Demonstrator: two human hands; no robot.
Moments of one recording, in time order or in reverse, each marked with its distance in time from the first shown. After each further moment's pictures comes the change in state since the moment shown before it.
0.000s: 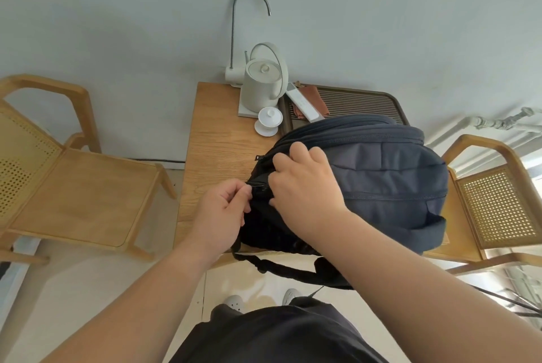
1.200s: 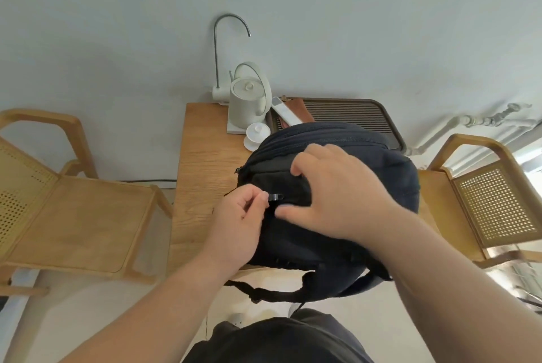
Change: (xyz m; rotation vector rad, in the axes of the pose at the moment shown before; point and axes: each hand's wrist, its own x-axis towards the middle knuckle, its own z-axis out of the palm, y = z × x) left_hand 0.000 0.051 0.034 0.037 -0.069 0.104; right_hand -0.025 0.076 -0.036 0.438 -0.029 0.163
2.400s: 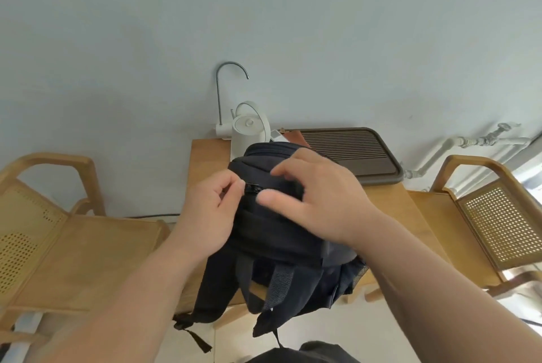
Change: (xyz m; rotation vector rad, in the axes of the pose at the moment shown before) left_hand 0.028 0.050 -0.058 0.272 0.083 0.241; right_hand 0.012 -0.012 -0.023 0.325 0.202 0.007
